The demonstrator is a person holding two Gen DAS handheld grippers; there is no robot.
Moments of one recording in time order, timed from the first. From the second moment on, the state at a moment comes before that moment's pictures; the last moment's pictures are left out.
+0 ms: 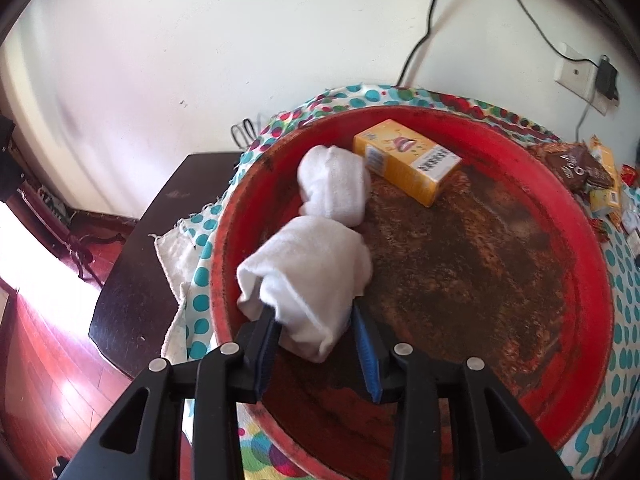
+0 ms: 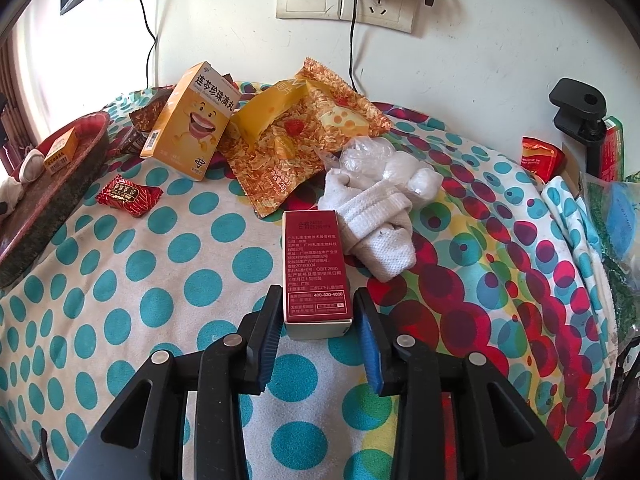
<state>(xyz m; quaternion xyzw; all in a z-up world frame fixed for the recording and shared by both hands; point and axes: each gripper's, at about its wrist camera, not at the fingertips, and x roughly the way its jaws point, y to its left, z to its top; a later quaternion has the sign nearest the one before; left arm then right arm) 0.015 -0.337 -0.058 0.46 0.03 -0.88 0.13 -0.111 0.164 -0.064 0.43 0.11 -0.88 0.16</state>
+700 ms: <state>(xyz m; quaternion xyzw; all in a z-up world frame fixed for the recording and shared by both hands) 0.046 -0.307 -0.044 0.44 0.00 -0.89 0.11 -0.108 0.165 -0.062 0.41 0.11 -0.89 0.13</state>
